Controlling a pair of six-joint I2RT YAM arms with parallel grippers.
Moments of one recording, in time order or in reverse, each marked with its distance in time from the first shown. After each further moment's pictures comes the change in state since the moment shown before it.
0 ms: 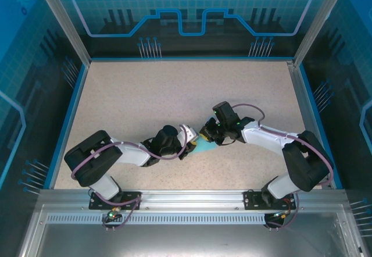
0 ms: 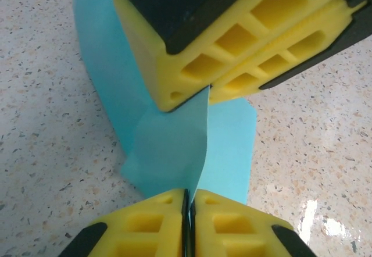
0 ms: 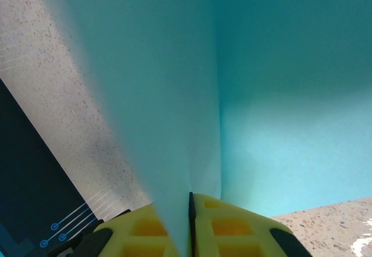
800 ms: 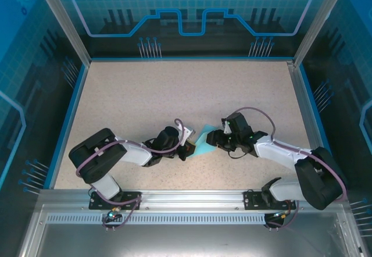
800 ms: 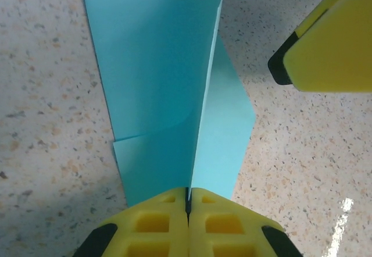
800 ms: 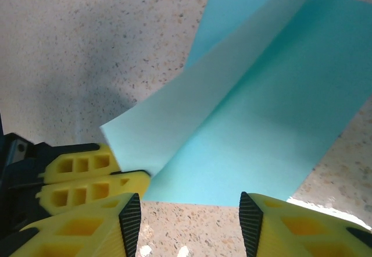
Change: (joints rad) left arm 0.000 0.053 0.002 -0.012 0.056 -0.404; right arm -0.053 -0.190 -0.261 0.137 -0.020 -0.520
